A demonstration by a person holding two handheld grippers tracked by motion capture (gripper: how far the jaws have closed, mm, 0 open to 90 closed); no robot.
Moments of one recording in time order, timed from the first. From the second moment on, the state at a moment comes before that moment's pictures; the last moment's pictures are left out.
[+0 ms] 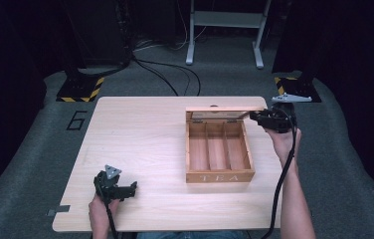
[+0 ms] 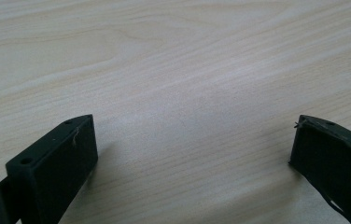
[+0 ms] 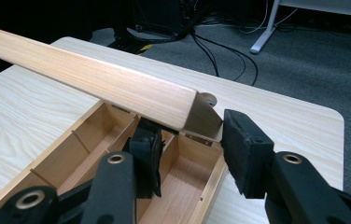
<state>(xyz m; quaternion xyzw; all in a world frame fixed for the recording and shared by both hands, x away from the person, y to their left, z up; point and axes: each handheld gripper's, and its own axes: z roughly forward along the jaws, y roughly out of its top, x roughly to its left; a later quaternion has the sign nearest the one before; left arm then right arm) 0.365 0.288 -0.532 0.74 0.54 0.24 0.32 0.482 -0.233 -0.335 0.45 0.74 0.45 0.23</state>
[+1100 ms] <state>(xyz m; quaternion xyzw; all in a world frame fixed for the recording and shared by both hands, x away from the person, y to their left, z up) 0.365 0.288 -0.532 0.74 0.54 0.24 0.32 0.449 -0.236 -0.366 0.45 0.73 0.46 0.23</state>
